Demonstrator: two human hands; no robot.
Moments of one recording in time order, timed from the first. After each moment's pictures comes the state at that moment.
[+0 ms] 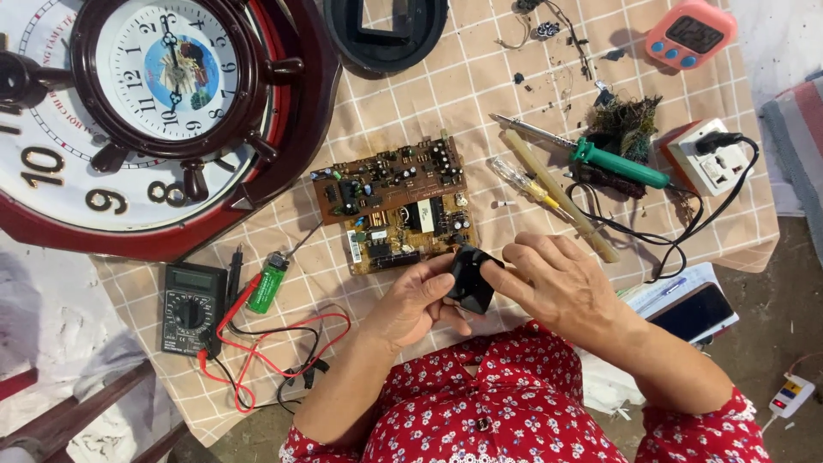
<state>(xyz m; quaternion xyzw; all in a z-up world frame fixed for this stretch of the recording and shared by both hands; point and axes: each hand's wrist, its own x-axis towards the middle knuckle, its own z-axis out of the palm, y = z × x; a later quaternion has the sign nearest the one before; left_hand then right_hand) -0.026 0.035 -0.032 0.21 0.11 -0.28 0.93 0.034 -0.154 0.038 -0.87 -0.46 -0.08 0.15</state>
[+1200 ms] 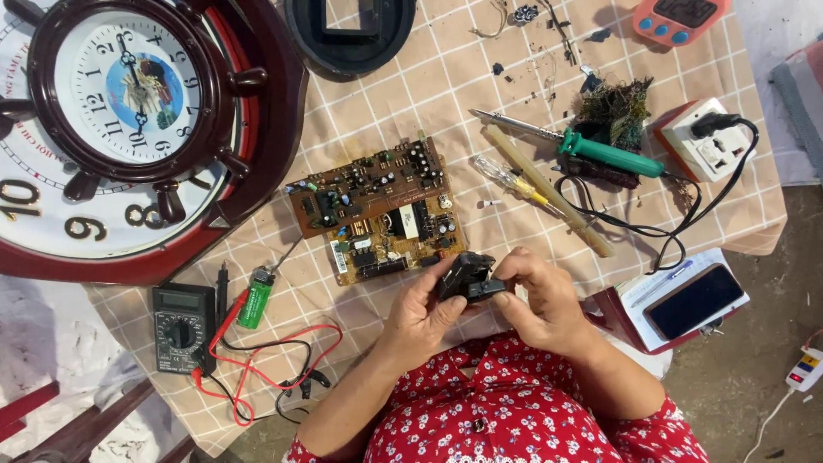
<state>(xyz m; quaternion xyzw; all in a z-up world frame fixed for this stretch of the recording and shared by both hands) -0.023 0.015 0.003 0.60 0.04 -0.15 0.79 0.007 -0.159 -0.018 -0.70 -0.20 0.04 0.69</state>
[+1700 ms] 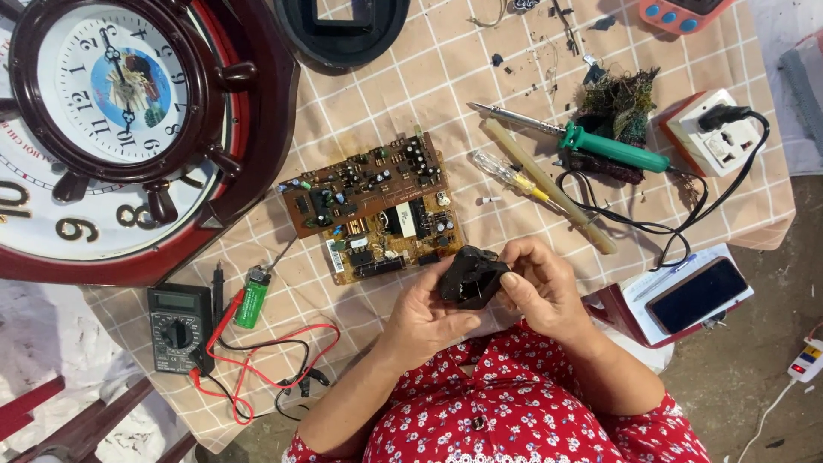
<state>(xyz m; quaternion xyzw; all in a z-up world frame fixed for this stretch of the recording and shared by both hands) -0.041 0.010 -0.027 0.49 0.07 -0.19 0.85 0.001 -0.165 -0.034 -0.61 -0.09 0.13 0.78</state>
